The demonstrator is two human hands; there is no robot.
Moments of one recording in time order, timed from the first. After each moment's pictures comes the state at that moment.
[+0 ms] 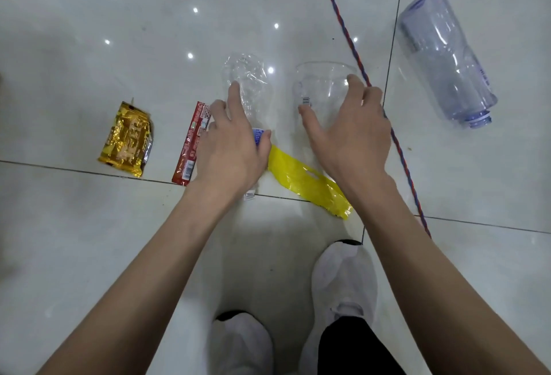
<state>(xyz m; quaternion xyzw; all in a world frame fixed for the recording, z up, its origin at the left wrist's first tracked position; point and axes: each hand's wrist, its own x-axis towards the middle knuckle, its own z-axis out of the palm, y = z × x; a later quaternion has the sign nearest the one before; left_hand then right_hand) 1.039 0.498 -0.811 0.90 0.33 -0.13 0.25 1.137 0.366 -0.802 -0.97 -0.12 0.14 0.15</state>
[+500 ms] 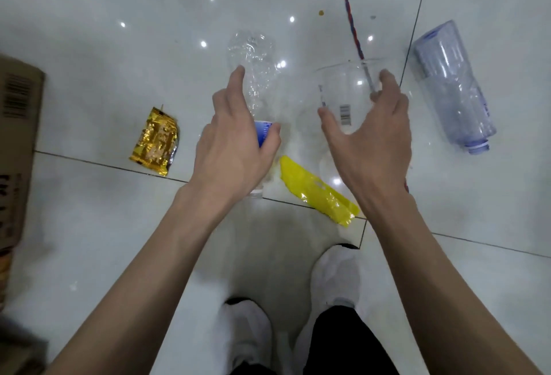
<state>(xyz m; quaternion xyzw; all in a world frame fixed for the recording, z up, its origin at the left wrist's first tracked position) 1.043 0.523 -0.746 0.88 0.35 -0.07 0.32 1.147 0.380 -0.755 -0.96 -0.10 0.12 0.24</state>
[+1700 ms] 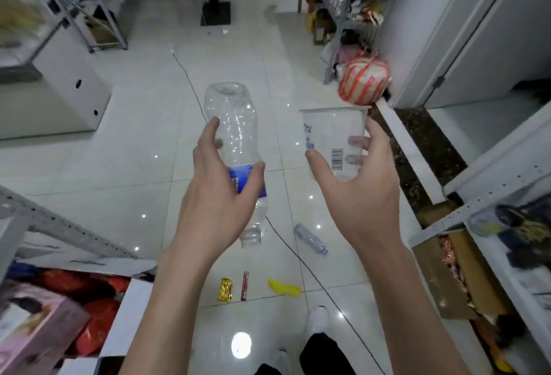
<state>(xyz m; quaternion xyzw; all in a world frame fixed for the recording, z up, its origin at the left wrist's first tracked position) 0.969 0.485 0.212 0.87 0.18 0.16 0.42 1.026 0.310 0.220 -0.86 -0.03 -0.11 0.49</state>
